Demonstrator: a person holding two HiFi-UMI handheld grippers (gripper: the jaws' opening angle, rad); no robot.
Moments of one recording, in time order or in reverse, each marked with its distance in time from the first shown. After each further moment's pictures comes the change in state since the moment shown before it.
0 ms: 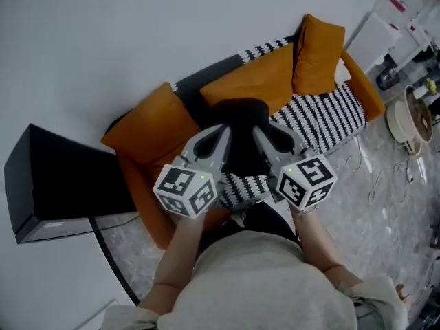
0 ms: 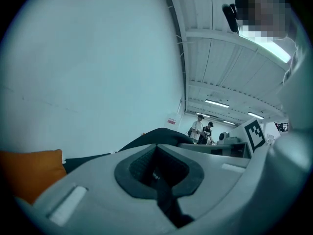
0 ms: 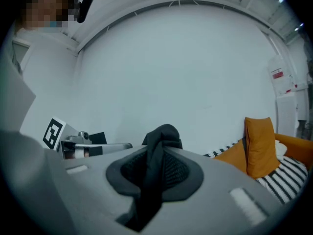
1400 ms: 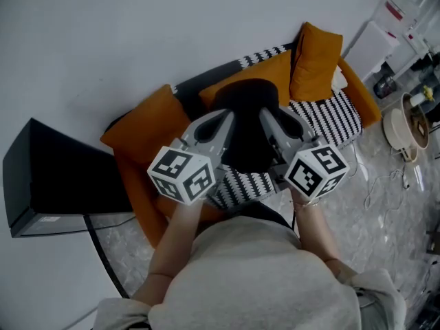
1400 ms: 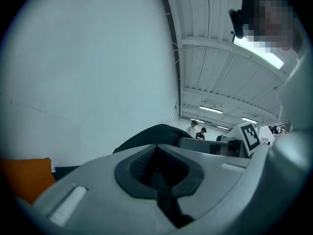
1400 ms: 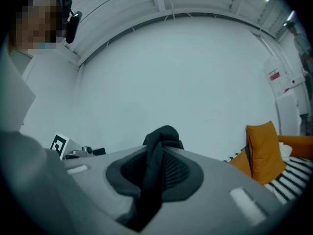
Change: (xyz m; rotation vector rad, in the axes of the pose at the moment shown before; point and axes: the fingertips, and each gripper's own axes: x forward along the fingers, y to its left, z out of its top) left arm 0.011 -0.018 0.043 0.008 -0.077 -0.078; right arm -0.013 -0.003 0.063 0.042 -0.153 0.019
